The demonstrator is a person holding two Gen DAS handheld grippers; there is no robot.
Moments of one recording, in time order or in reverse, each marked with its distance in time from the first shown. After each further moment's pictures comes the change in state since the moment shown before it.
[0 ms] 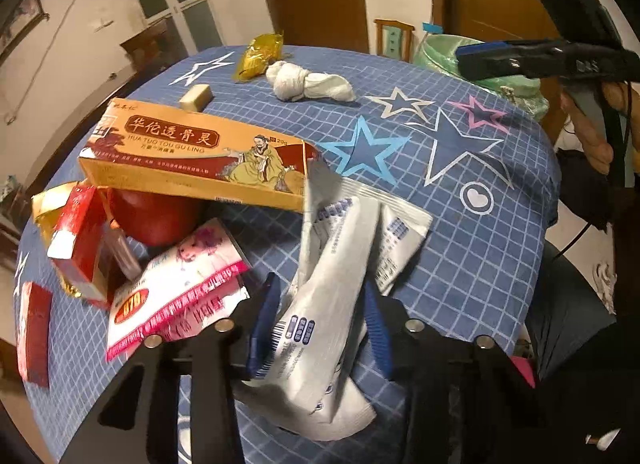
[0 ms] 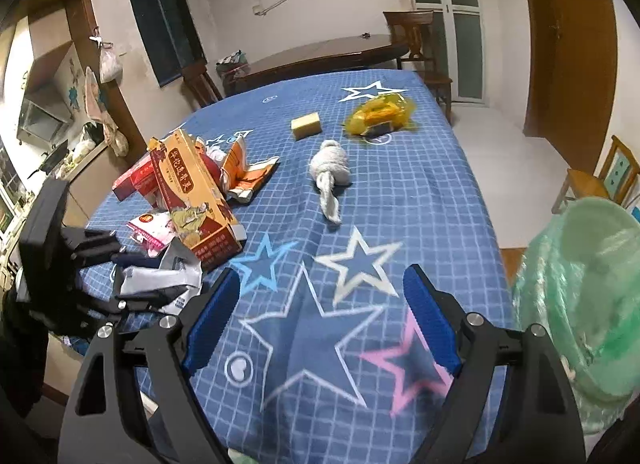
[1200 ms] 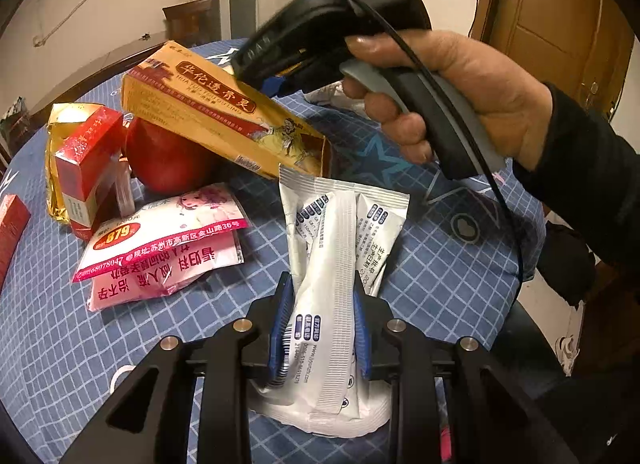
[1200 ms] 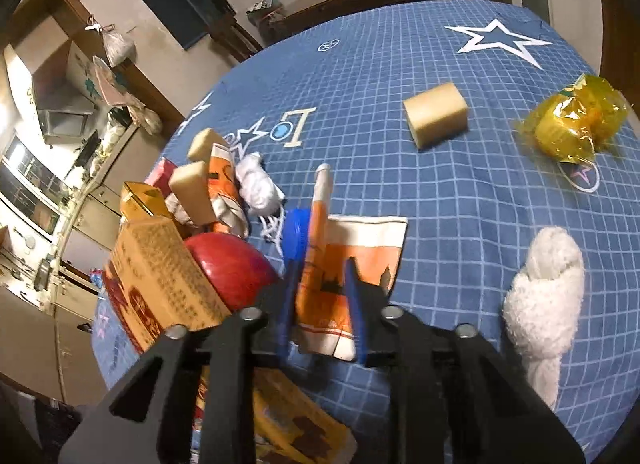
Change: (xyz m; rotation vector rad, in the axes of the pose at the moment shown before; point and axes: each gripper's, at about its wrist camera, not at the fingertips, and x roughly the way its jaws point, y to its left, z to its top) left arm -0.009 0.016 -0.025 -0.262 -0.088 -0.086; right arm 0.175 0.060 0.106 0.060 0.255 0.244
